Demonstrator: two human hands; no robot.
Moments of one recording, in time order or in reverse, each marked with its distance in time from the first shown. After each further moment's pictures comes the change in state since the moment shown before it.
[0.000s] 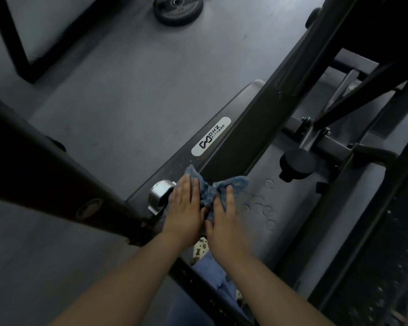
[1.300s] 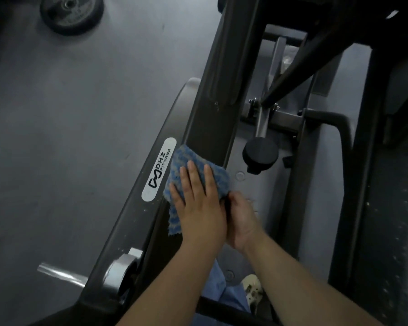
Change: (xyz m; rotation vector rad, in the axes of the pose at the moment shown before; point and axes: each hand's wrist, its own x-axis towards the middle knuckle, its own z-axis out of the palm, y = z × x) left_hand 0.110 0.097 -0.008 0.094 0.163 0.111; right_hand 0.102 0.060 -0.054 1.916 0.021 0.599
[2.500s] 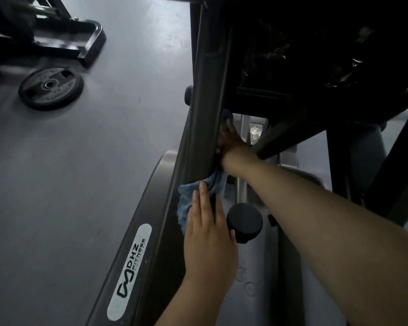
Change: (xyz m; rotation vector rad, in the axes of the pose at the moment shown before) left_hand 0.126 0.055 -0.023 -0.045 0.075 0.256; right_hand 0.134 -0.285 0.081 -2.155 0.349 -0.936
